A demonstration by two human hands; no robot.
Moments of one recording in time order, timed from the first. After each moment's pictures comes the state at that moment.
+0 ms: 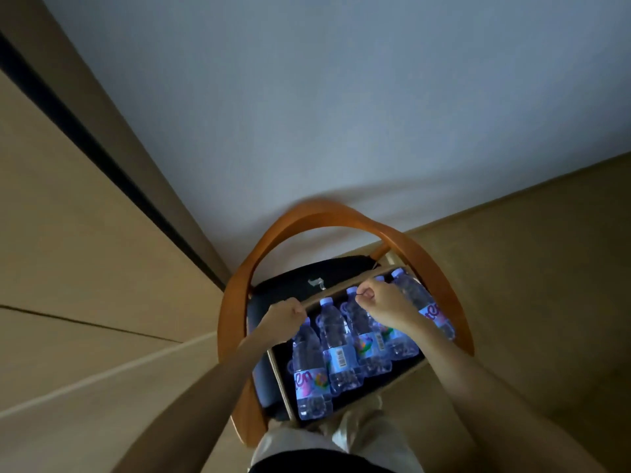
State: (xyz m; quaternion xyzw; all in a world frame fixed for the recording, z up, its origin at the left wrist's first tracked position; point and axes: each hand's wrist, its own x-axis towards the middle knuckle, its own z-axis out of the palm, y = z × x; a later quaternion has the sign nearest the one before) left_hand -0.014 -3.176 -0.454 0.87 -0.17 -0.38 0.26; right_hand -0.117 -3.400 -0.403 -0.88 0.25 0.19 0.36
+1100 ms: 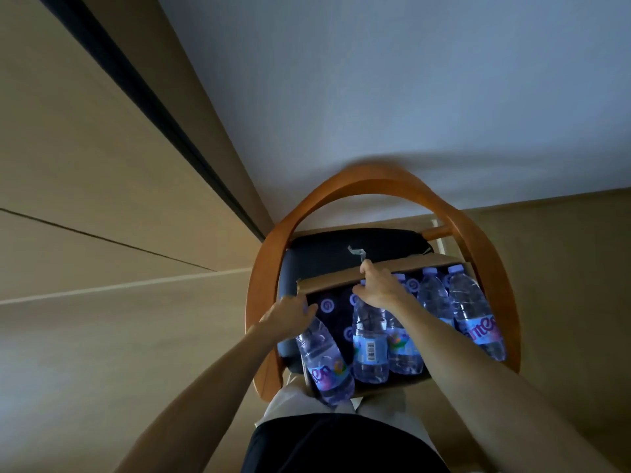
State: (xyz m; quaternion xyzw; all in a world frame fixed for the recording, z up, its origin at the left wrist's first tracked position) left_hand -0.026 -3.123 -0.490 0.88 -0.13 -0.43 0.16; right_hand -0.043 -3.348 -0.487 -0.89 0.18 0.34 0.24
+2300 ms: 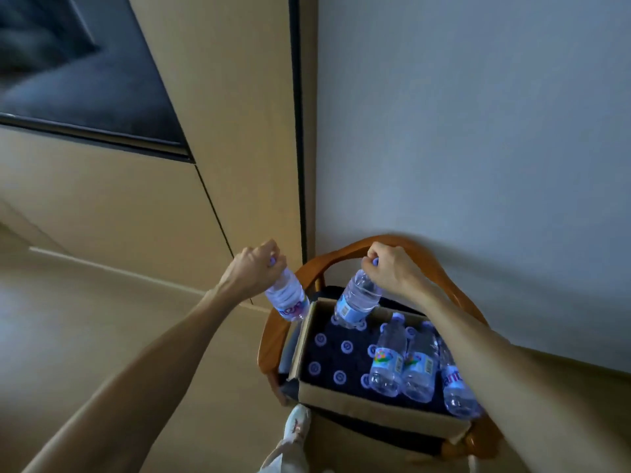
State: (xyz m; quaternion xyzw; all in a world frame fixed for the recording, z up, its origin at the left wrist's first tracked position) left_hand -0.134 -3.055 -0.289 0.97 0.01 0.00 0.26; right_hand -0.091 -3.344 -0.293 -0.96 -0.09 0.06 0.27
